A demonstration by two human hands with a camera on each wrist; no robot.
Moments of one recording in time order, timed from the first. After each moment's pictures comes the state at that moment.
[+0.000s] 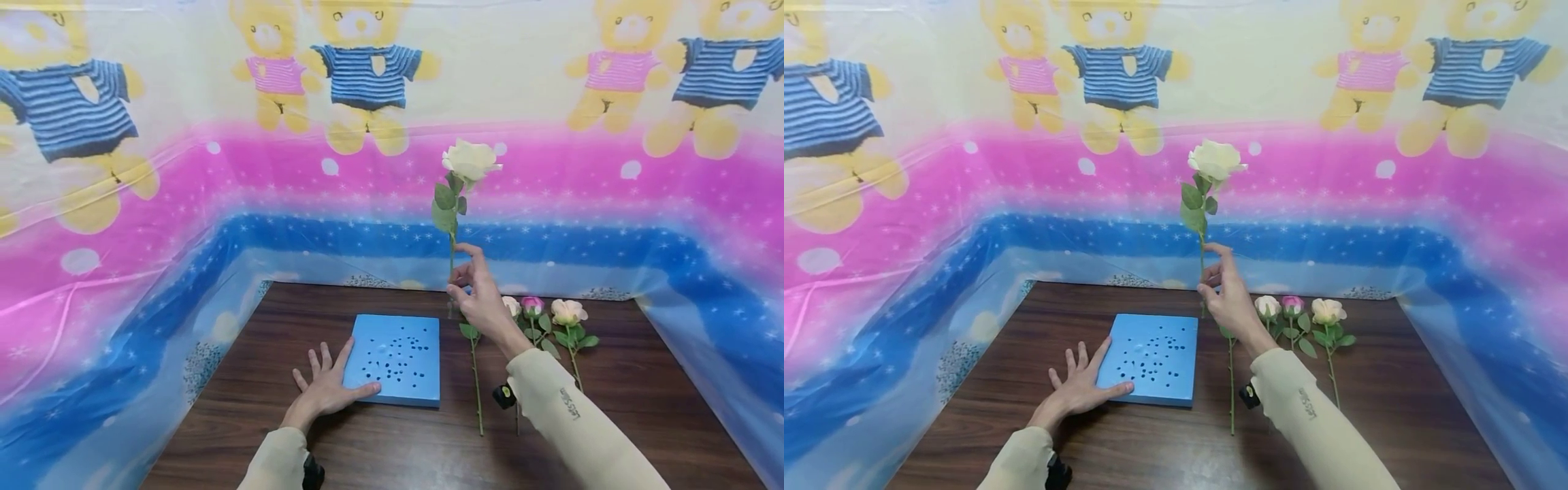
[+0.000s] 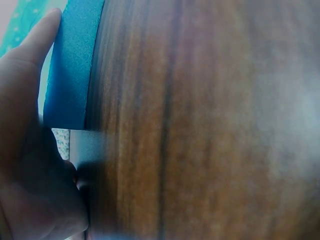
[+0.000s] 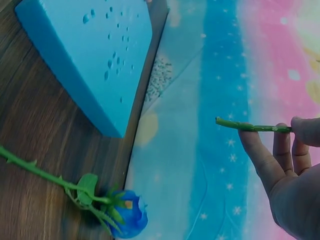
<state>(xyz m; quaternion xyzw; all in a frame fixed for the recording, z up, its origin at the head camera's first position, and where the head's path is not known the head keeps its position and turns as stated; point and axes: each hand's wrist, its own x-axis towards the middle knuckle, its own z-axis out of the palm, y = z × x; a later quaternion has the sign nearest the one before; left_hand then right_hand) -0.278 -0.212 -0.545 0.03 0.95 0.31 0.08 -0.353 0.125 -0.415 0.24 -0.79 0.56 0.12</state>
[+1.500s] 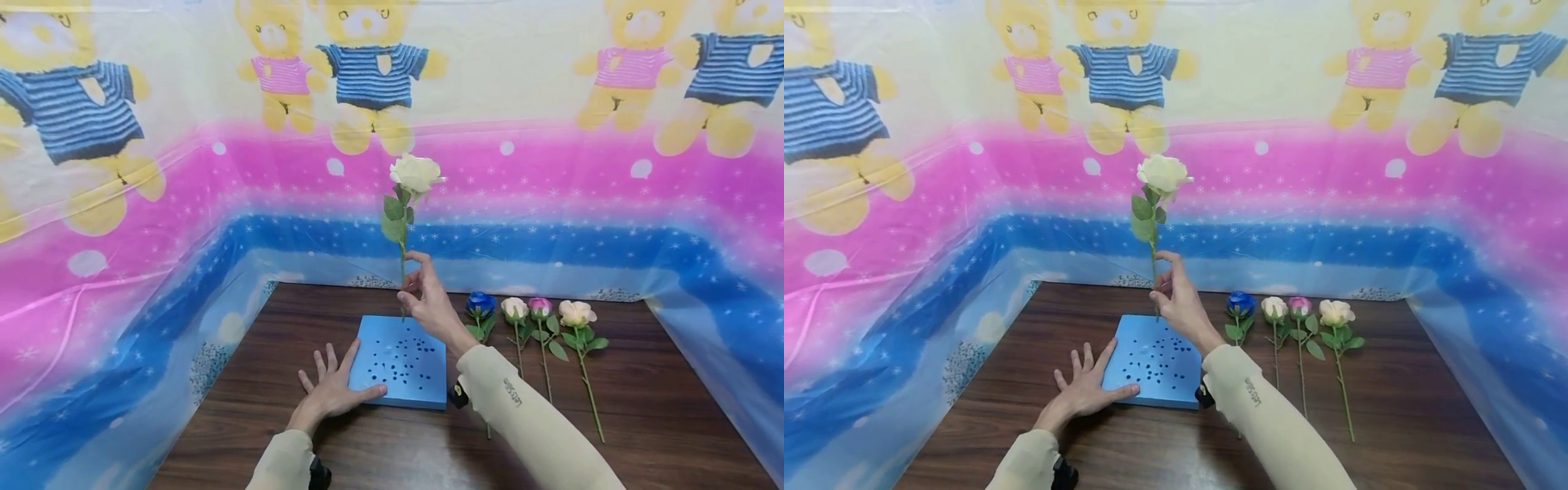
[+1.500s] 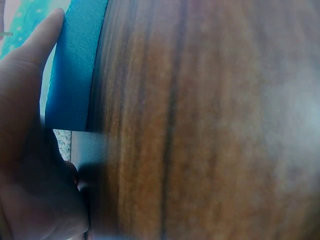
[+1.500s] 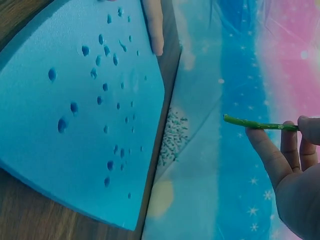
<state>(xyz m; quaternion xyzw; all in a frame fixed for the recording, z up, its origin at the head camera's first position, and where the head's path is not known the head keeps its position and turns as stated) -0.278 -0.211 -0.547 0.02 0.95 0.30 0.08 -0.368 0.035 -0.439 0.28 -0.77 0.57 0.08</state>
